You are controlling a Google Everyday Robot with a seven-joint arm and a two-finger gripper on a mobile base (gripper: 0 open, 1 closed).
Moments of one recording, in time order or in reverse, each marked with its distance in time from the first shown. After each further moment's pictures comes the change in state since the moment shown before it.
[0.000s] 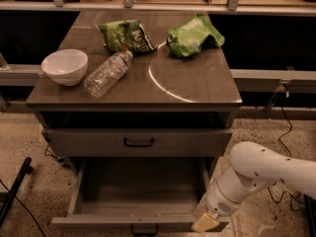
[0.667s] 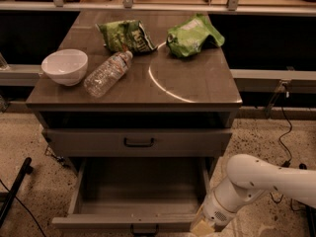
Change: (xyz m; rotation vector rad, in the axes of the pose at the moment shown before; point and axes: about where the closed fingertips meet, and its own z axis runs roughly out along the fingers) arm 0.015 -0.006 0.042 -0.037 -0.018 0.016
